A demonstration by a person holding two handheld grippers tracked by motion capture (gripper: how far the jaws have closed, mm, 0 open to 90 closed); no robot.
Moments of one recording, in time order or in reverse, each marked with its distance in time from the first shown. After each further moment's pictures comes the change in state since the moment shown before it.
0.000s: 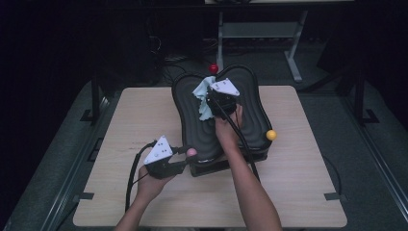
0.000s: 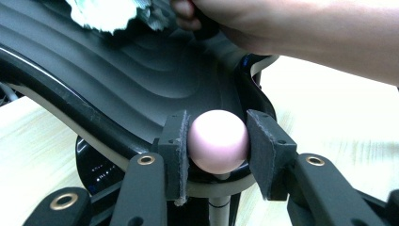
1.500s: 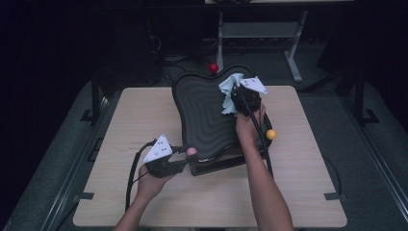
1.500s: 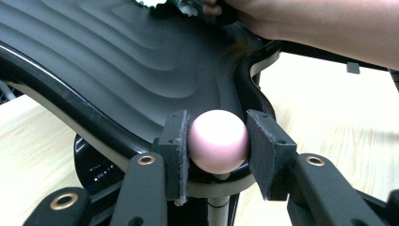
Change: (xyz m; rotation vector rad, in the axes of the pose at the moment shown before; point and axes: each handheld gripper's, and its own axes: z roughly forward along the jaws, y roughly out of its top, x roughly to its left) left arm 0.003 0.000 0.001 -0.005 -0.007 -0.008; right arm -0.066 -0.010 -0.005 -0.014 -0.137 0.113
